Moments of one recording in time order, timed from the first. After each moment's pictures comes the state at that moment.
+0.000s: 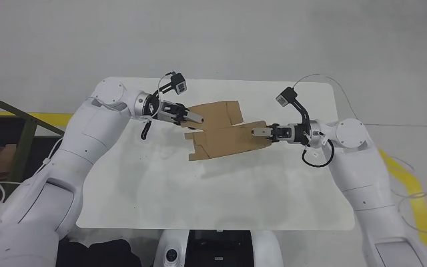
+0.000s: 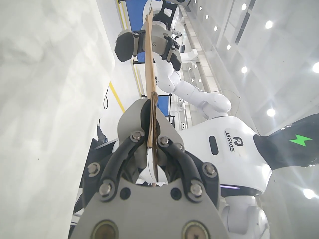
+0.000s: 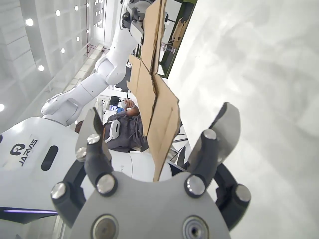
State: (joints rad) left arm 0.55 -1.02 -0.77 -0.97 -0.80 -0.28 -1.54; right arm -0.94 -1.15 1.19 -1.32 0.39 -0.34 1.36
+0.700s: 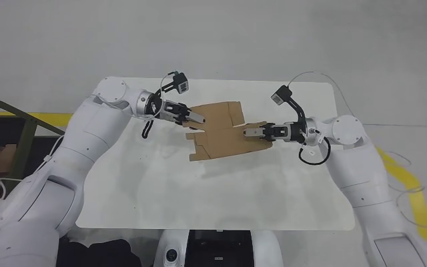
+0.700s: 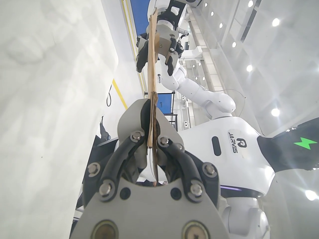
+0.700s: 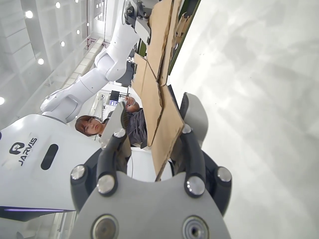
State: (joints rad) left arm 0.53 -1.03 -0.74 -0.96 -0.78 -0.28 -1.54; right arm -0.90 -1.15 1.14 -1.30 0.41 -0.35 1.35
